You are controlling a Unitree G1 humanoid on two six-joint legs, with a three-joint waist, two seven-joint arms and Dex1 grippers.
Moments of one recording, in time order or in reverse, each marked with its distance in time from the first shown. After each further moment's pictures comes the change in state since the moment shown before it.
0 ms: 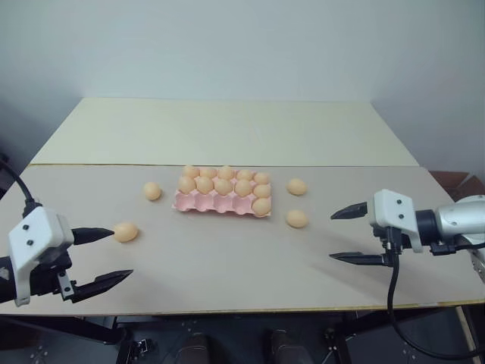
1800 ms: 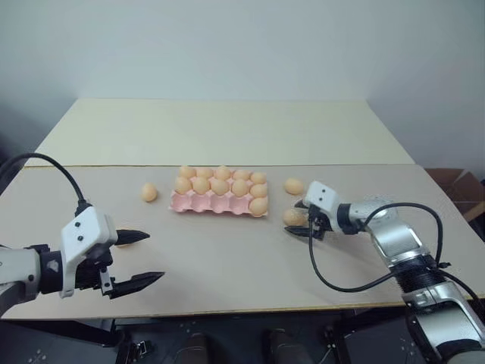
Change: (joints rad) left arm -0.144 0.029 -0.253 -0.033 -0.045 0.049 0.106; right arm -0.368 0.456 0.337 0.613 -0.339 -0.090 -0.234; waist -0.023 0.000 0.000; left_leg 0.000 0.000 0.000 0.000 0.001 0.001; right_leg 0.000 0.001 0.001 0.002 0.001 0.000
